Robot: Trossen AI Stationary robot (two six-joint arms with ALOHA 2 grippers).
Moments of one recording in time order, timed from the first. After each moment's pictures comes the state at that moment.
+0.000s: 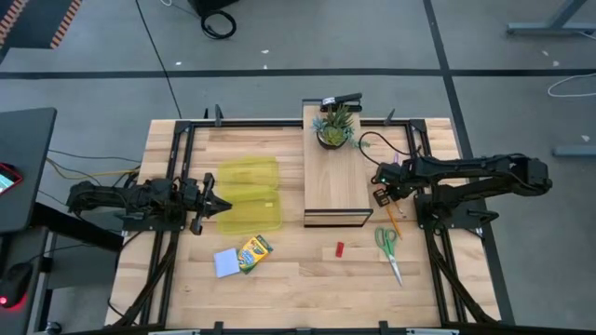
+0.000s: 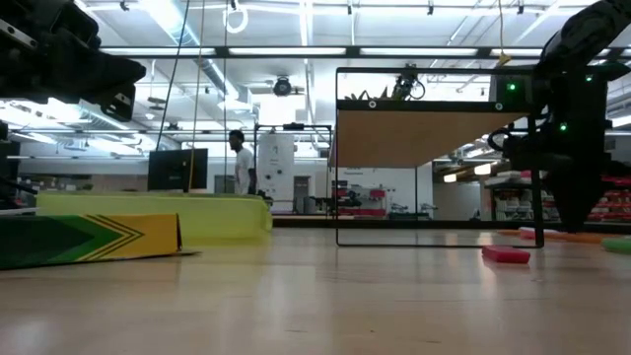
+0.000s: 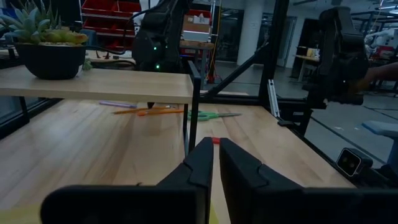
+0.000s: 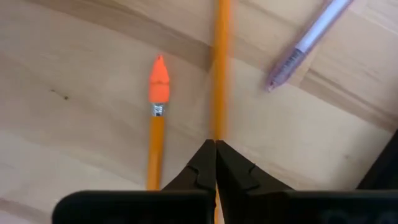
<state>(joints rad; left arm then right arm) -0.09 0.03 0.01 0.05 0.00 -0.09 -0.31 1.06 0.45 -0.84 0.10 0.86</state>
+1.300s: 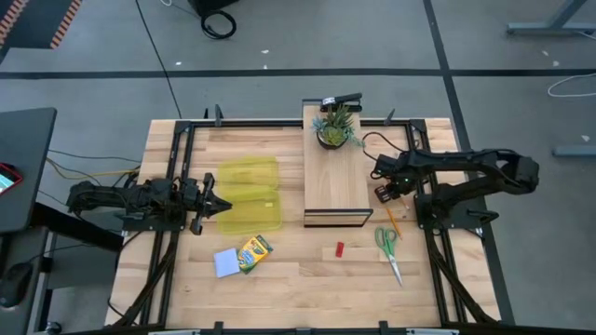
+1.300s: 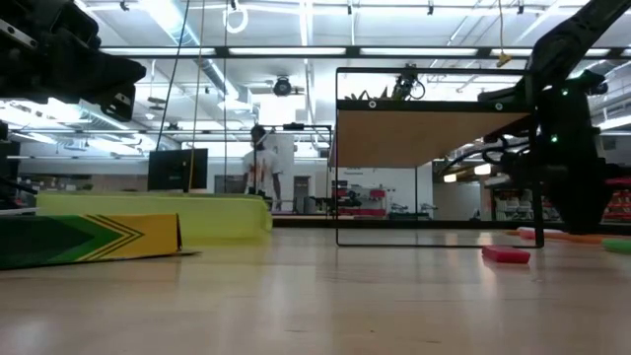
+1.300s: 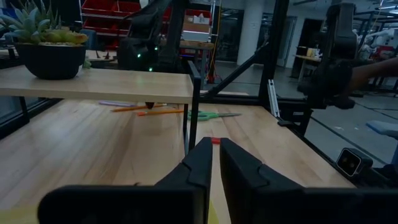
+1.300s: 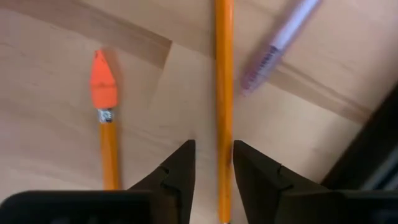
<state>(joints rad) -0.09 0.03 0.01 0.05 0.00 -0.09 -0.48 1.21 0.49 -0.88 0.04 0.72</state>
